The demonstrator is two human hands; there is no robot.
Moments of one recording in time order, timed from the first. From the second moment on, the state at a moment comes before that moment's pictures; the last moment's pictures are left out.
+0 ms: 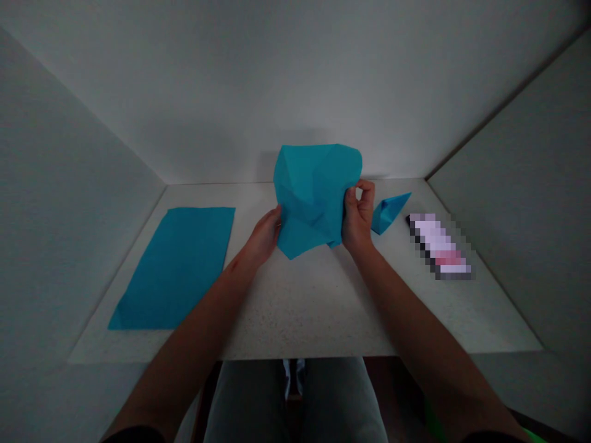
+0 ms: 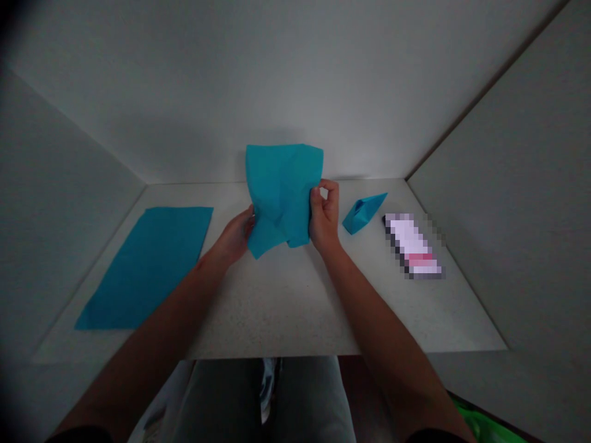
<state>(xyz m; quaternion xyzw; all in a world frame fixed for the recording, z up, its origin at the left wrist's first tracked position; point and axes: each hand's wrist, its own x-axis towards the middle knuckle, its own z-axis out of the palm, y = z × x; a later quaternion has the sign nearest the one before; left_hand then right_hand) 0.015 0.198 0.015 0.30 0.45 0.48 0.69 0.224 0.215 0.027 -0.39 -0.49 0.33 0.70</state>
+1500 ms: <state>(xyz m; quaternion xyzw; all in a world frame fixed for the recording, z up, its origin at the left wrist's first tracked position) -0.145 0.006 0.033 0.07 0.67 0.68 0.29 0.239 0.231 -0.005 -0.51 -0.56 0.34 0.56</state>
